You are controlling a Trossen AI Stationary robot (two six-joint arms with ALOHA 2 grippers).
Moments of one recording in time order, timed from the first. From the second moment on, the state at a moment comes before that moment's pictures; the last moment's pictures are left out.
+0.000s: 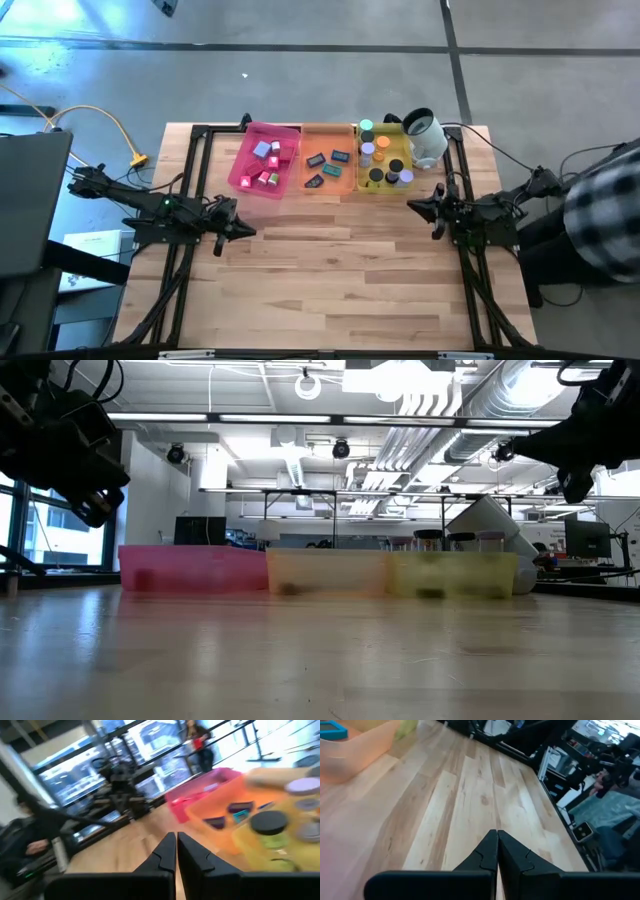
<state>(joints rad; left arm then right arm) -0.28 0.26 0.02 0.01 -0.13 -0.52 0.46 0.02 0.05 -0.06 0.73 0.49</state>
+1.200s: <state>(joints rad) -0.16 0.26 0.02 0.03 -0.13 -0.52 0.46 0.02 0.05 -0.07 0.81 0.34</state>
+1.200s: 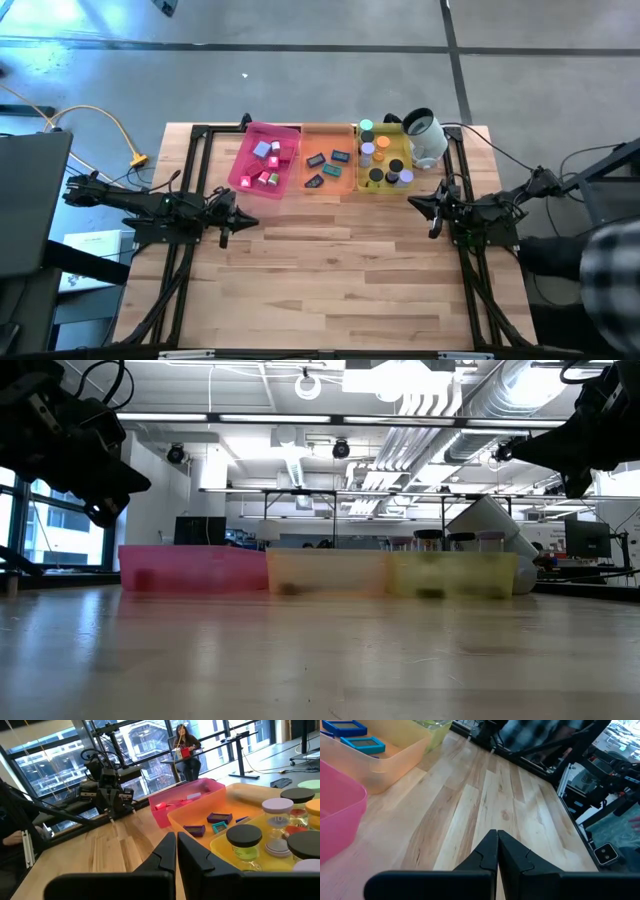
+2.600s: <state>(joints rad) -0.20 0.05 0.02 0.03 -0.13 -0.52 0.46 0.02 0.05 -0.07 0.81 0.34</state>
